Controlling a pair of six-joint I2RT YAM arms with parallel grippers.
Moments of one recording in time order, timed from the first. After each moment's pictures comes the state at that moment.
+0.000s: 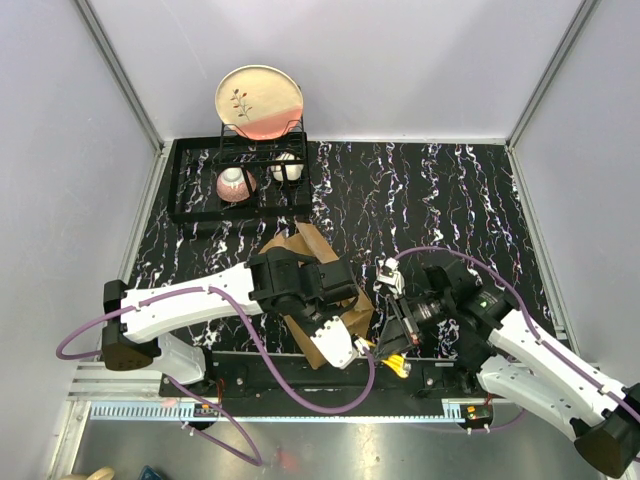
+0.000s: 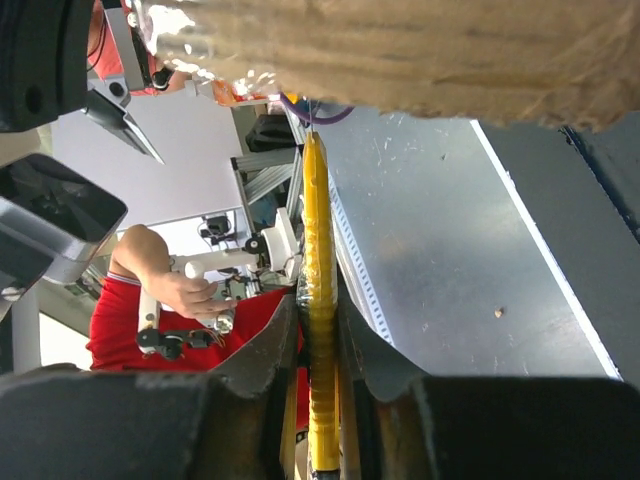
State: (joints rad) left arm -1.33 1.46 1.53 -1.38 -0.04 1.11; right arm 0.68 0.77 0.61 -0.60 -1.09 0.76
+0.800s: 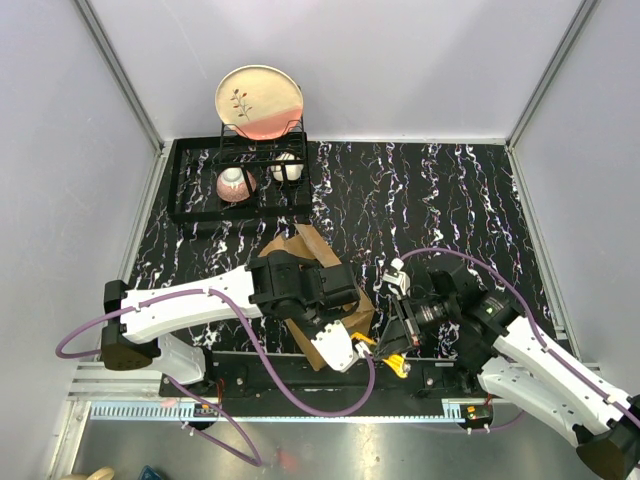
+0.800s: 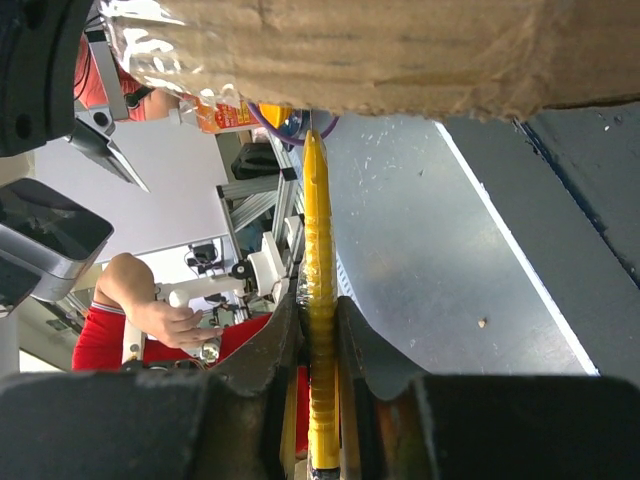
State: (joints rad) left arm -1.35 1.46 1.53 -1.38 -0.05 1.09; right arm 0.68 0.71 0.60 -0.63 -1.00 0.78
